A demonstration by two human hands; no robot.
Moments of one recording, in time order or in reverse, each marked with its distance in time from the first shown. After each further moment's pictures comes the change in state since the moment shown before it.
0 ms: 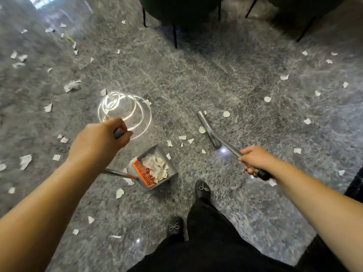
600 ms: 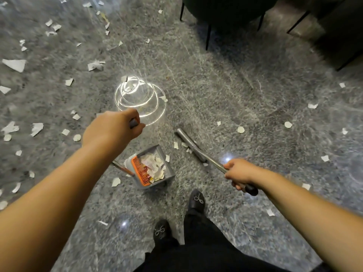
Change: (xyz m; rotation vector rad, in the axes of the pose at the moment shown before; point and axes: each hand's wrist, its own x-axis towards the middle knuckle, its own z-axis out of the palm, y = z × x) left_hand 0.045 0.007 0.012 0.105 0.025 -0.125; right_hand 0.024 -0.086 0.017 -0.484 -0.287 -0.116
